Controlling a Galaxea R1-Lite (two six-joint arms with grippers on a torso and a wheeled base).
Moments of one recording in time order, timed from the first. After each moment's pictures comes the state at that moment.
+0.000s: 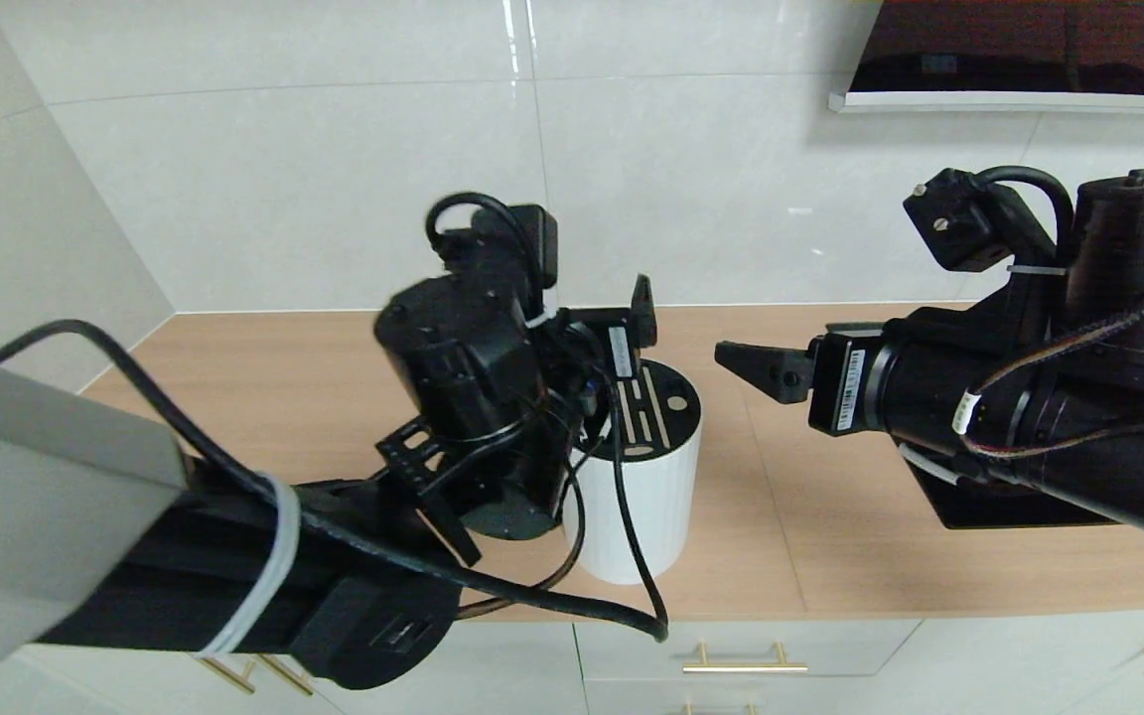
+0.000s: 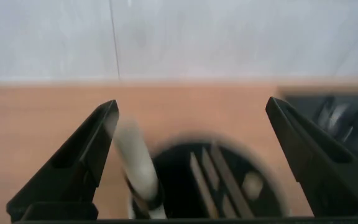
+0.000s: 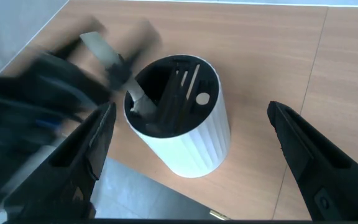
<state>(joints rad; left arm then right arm) -0.80 1.94 -1.00 -1.18 0.62 0.00 0.75 1.51 -0.95 -0.41 -0.23 0.24</state>
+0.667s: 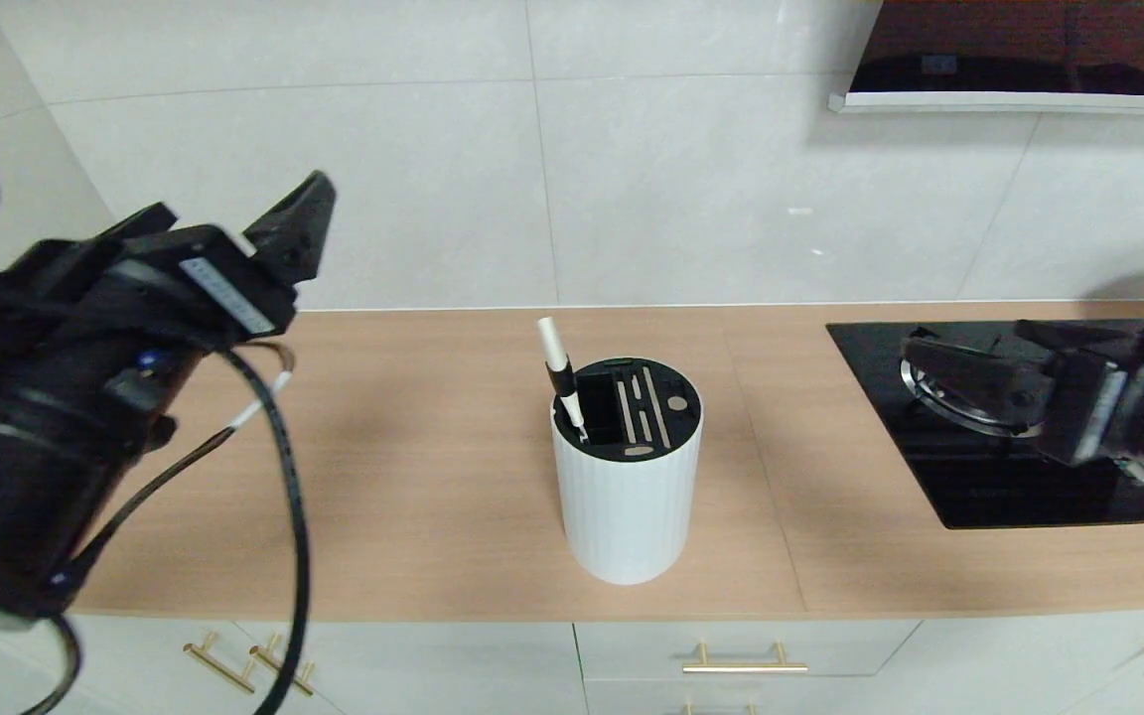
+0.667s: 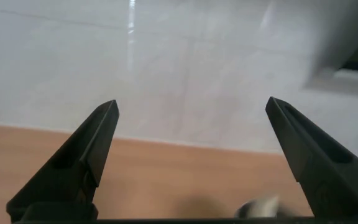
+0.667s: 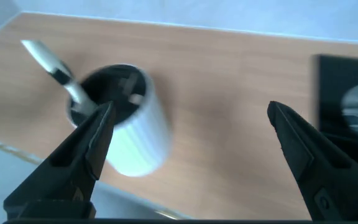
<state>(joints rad) -0.58 1.34 -0.57 -1.19 0.54 0.04 0.59 1.18 -0.72 -0.41 -0.26 0.06</state>
